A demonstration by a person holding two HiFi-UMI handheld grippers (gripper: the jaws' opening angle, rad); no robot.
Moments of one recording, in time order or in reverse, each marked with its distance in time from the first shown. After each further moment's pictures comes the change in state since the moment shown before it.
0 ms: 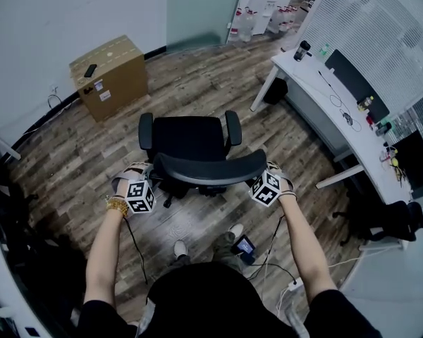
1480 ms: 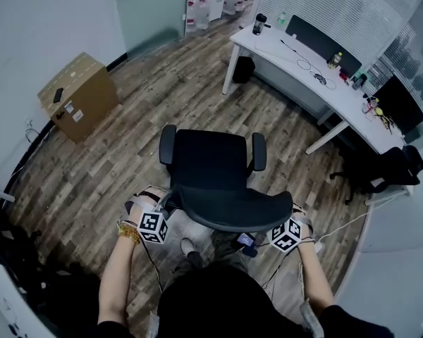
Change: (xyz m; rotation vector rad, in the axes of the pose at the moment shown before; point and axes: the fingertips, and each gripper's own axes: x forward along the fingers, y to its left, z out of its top) left arm -0.013 -0.108 0.130 0.337 -0.262 -0.122; right arm -0.149 0.176 -0.130 0.329 0.184 -0.134
